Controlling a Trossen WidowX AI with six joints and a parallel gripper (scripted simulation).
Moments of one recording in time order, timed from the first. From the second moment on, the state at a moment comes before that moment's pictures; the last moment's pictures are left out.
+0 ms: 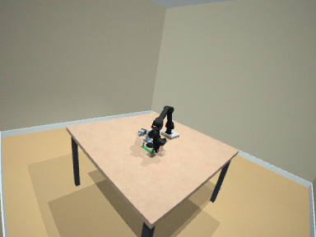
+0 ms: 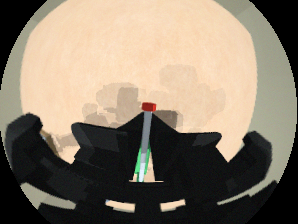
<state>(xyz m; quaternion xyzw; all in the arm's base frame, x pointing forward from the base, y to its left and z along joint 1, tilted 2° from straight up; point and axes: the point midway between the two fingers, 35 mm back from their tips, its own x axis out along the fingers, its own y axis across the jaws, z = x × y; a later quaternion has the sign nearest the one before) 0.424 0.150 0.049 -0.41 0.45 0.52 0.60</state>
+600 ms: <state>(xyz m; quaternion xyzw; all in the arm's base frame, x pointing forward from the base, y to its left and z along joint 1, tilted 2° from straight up) 0.424 0.150 0.047 -0.41 0.45 0.52 0.60</state>
